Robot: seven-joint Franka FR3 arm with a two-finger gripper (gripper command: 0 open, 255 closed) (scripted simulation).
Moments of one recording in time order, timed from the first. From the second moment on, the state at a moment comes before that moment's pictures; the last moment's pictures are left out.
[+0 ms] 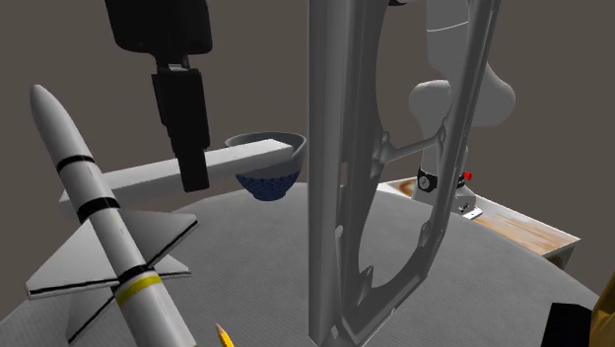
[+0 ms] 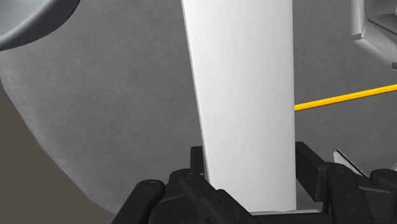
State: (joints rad) arm 0.16 0.39 0.20 -1.46 -0.06 1.85 0.21
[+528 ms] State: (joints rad) arm 0.16 0.39 0.20 -1.36 -0.06 1.74 0.20
